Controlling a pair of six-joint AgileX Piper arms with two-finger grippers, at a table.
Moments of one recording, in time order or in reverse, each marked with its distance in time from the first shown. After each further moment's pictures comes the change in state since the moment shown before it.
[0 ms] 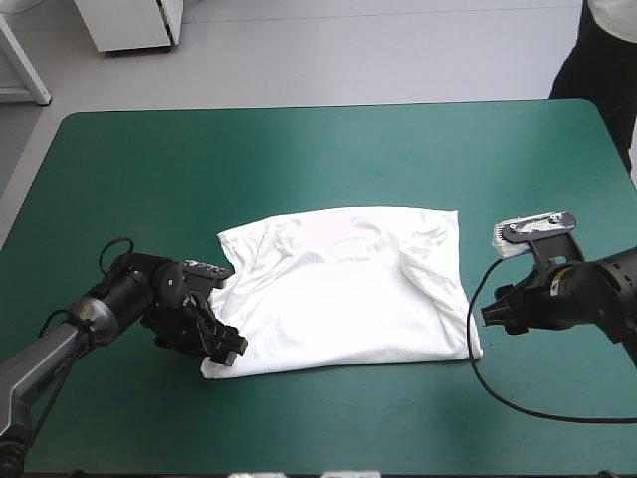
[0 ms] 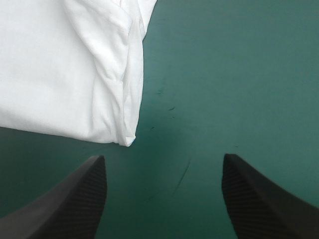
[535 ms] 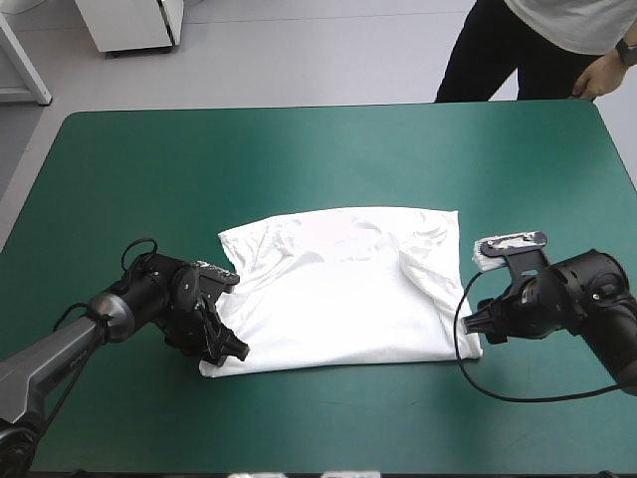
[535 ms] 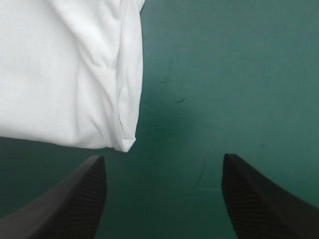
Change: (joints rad) left arm -0.068 0.093 0.018 0.071 -0.028 -0.003; right arm 0.000 0.097 0.161 0.001 -0.148 0.048
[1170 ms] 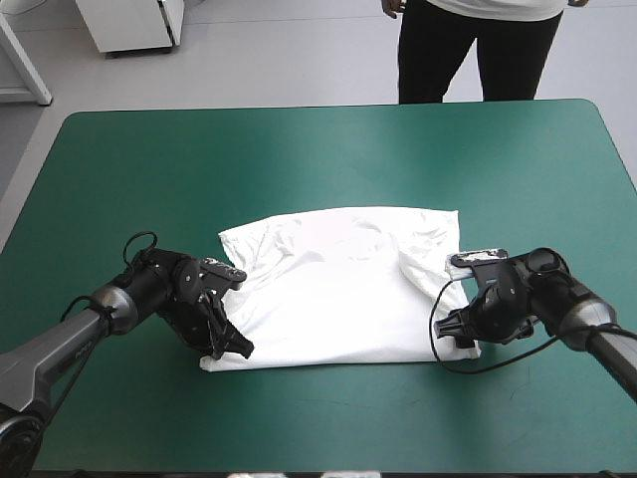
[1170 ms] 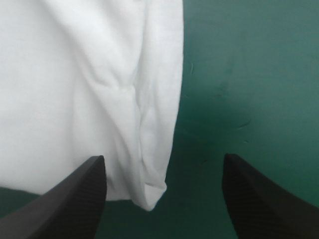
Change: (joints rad) left arm 0.010 0.043 -0.022 -0.074 -0.003 0.110; right arm 0.000 0.242 0.098 0.112 -0.190 -0.017
